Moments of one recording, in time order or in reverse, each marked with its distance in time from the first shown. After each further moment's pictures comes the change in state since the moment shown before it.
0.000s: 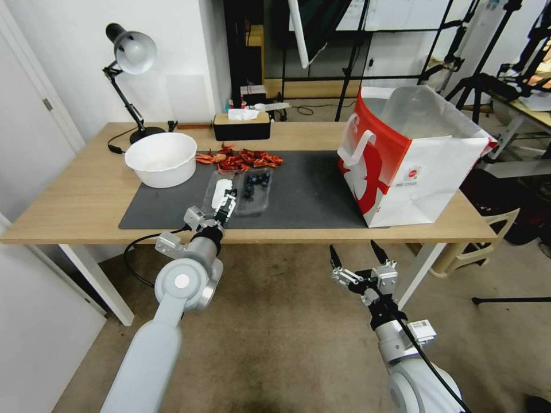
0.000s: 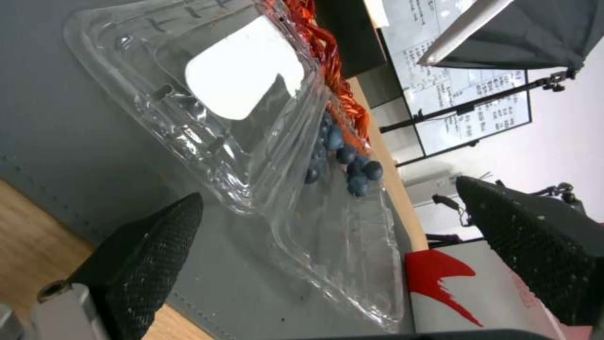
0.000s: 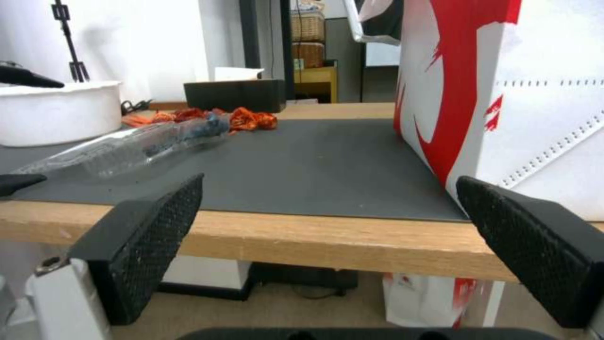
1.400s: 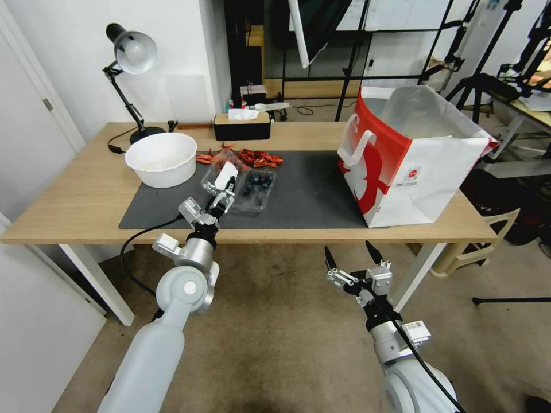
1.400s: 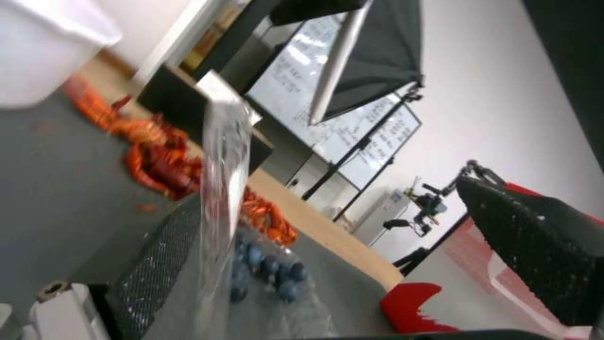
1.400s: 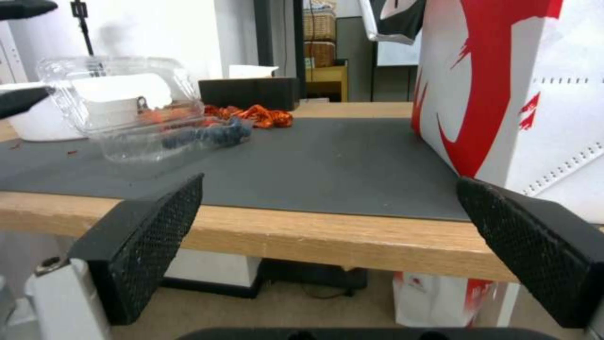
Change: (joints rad) left arm 0.011 0.052 0.012 0.122 0.391 -0.190 0.523; right arm 0.008 -0.006 -0.031 -0.006 -0.017 0.003 0.000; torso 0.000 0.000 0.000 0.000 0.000
